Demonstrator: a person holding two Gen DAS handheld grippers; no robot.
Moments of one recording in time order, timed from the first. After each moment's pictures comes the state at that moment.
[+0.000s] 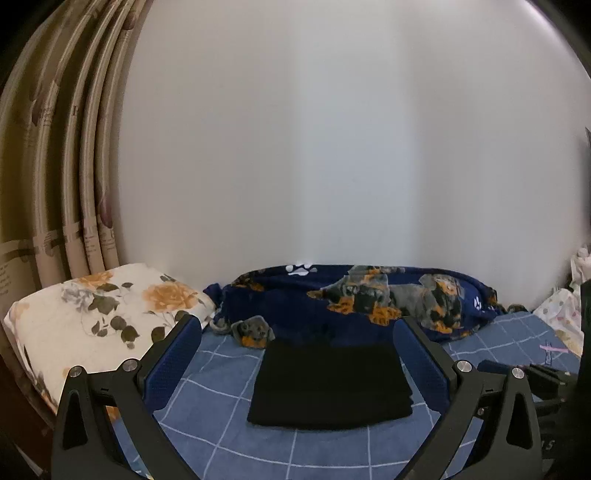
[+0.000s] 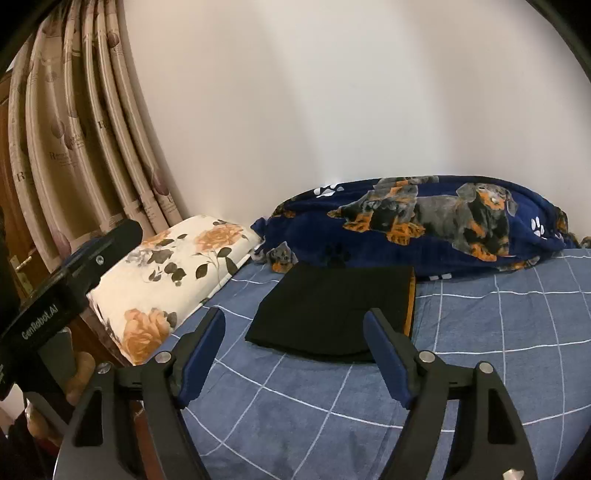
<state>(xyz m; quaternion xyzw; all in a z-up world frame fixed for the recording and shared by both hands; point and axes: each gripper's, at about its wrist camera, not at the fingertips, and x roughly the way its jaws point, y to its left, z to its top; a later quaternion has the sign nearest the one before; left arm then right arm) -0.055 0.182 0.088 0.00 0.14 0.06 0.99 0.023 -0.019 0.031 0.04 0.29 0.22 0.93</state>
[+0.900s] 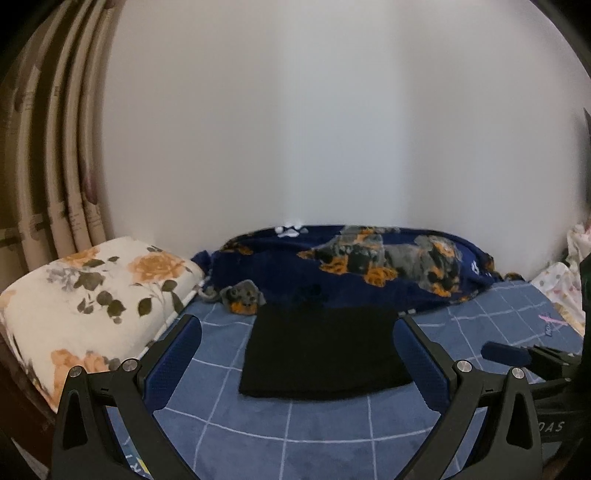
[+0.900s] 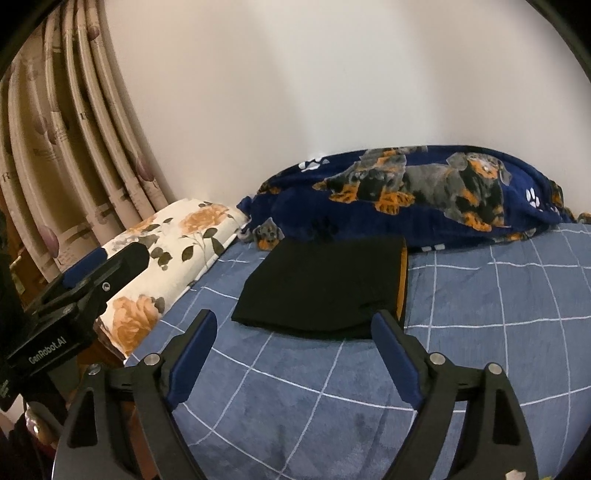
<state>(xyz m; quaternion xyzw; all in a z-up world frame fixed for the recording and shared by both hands) -0.037 0.180 0.051 0.01 0.20 0.05 0.98 0.035 -0.025 0.001 0.05 0.33 0.20 0.92</state>
